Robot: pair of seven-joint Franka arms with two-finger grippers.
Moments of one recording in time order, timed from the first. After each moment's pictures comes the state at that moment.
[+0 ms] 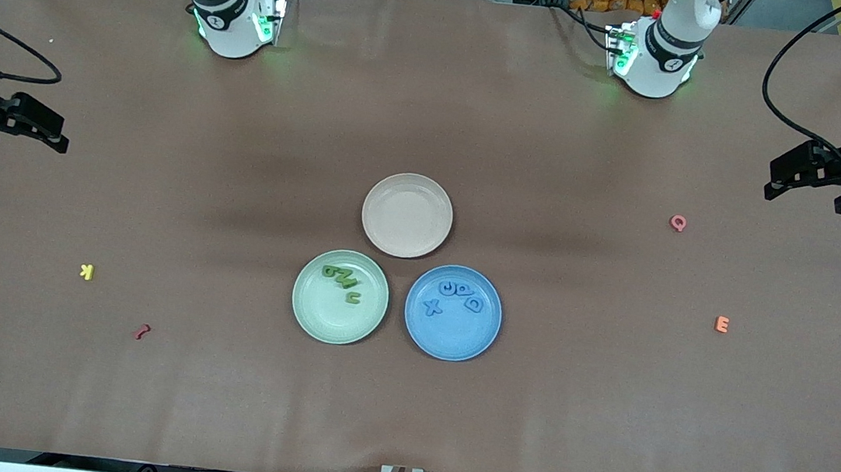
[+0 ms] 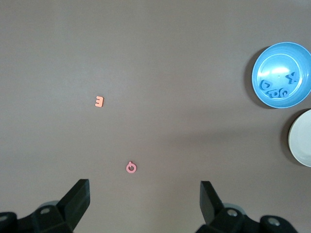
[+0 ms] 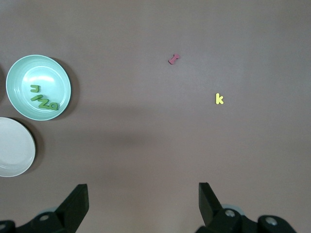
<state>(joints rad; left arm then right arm) -0.01 -0.03 -0.06 -1.61 -0.03 1.61 0.02 -0.07 0.11 0.08 -1.44 0.01 1.53 -0.06</state>
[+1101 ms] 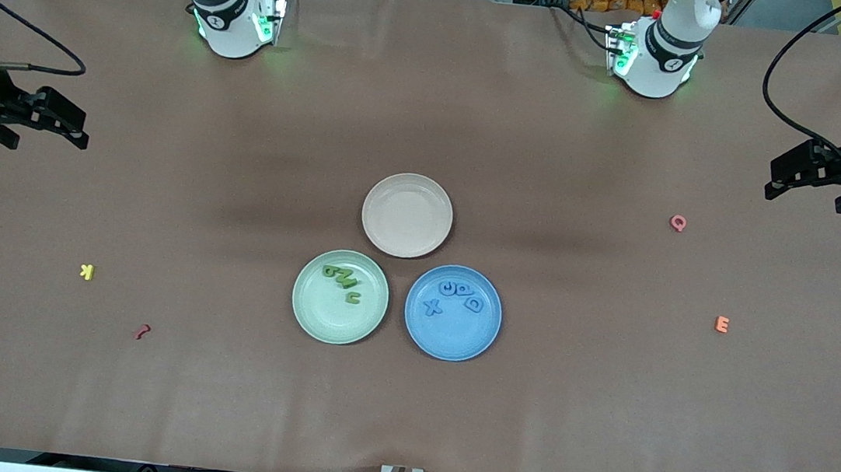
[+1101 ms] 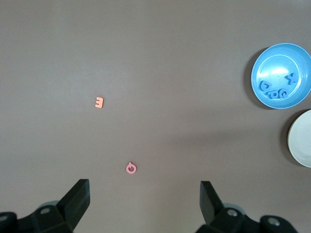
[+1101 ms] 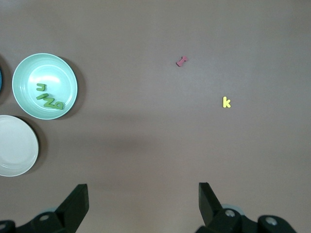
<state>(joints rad) -0.01 -0.03 -0.06 -1.60 -0.03 1.61 0.02 -0.03 0.04 0.07 -1.54 0.01 1.59 -0.05</state>
